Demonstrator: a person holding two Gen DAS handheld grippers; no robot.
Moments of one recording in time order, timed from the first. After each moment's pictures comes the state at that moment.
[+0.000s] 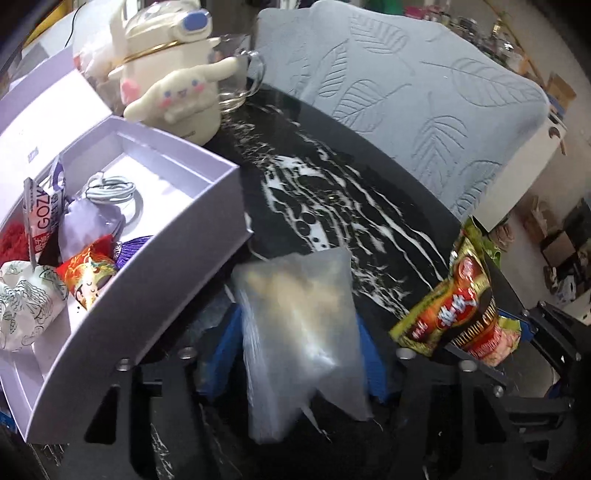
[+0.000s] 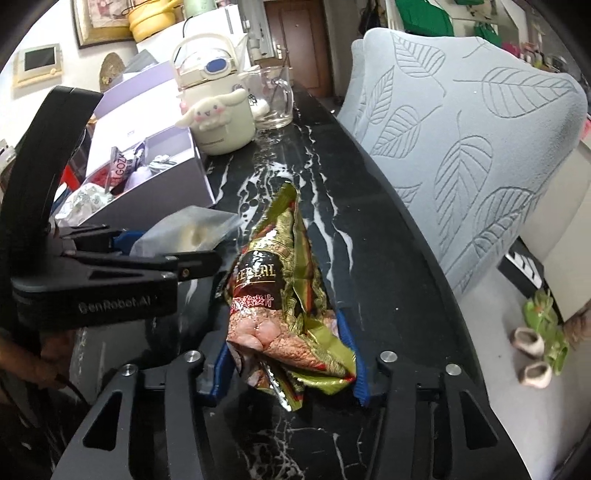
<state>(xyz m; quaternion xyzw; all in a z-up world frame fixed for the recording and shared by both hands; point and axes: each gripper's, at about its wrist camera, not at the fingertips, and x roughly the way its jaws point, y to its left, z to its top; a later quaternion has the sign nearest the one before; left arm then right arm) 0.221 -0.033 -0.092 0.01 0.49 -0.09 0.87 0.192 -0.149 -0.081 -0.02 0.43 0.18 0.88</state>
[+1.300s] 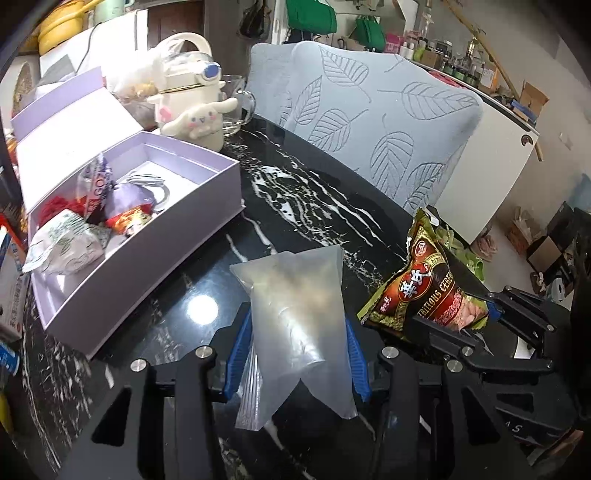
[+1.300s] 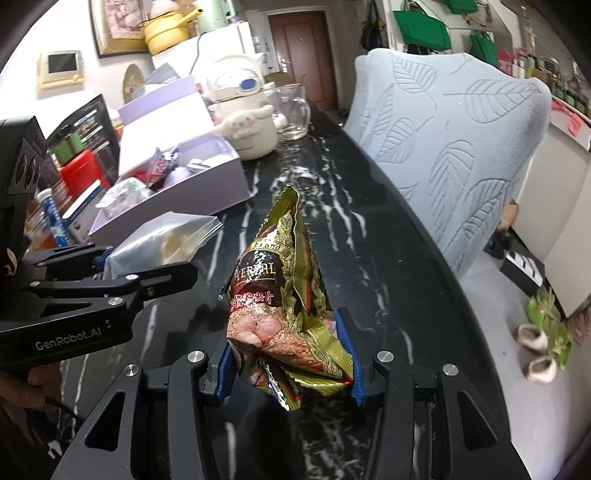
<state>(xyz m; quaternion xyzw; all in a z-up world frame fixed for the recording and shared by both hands) 0.122 -0.023 -0.052 -0.01 0.43 -0.11 0.89 0.126 -0.146 -0.061 -0.01 0.41 0.19 0.89</state>
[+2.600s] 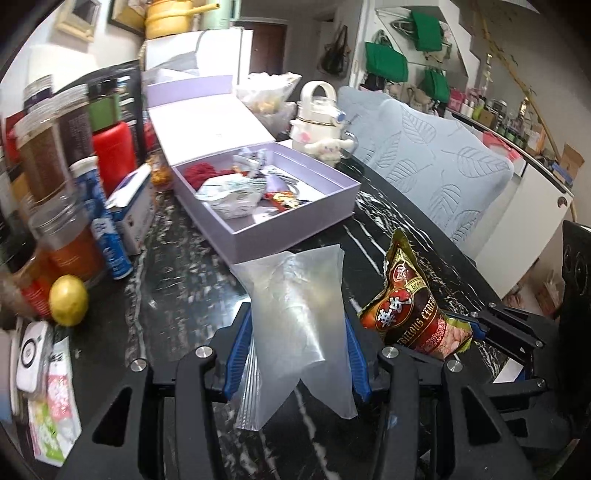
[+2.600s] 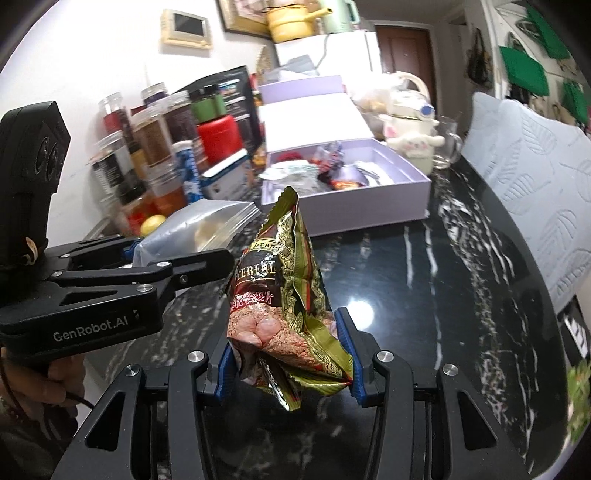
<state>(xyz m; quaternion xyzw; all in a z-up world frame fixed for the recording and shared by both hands) -0.005 0.075 -0.014 -0.07 0.37 0.02 0.92 0.045 -0.035 -0.029 -0.06 0.37 0.37 0.85</state>
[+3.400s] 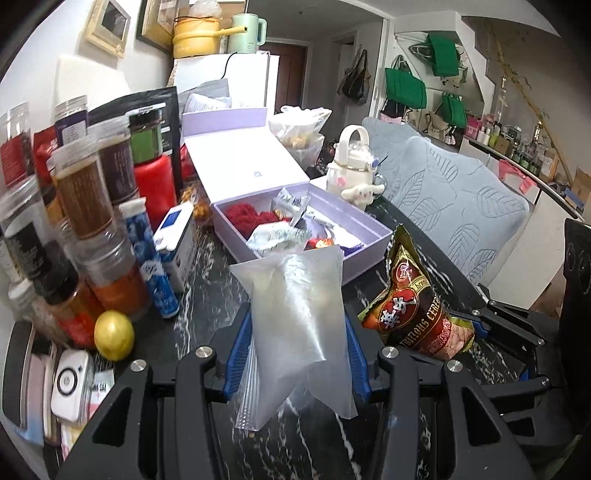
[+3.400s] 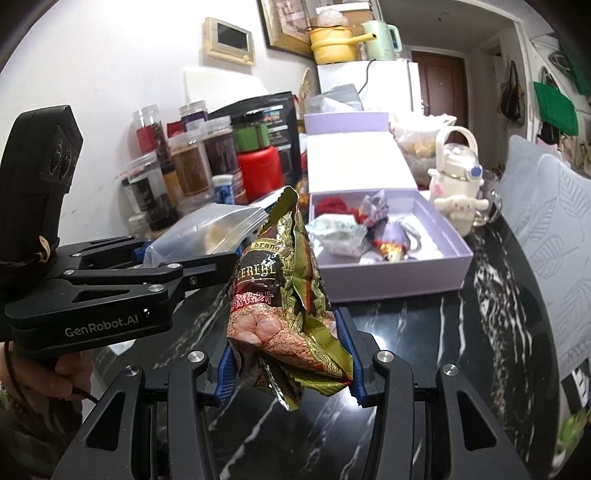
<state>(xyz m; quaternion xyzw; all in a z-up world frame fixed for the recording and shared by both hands) 0.001 0.117 0.025 -0.08 0.33 0.05 0.94 0.061 0.007 0.012 -0.08 0.32 0.42 0.85</state>
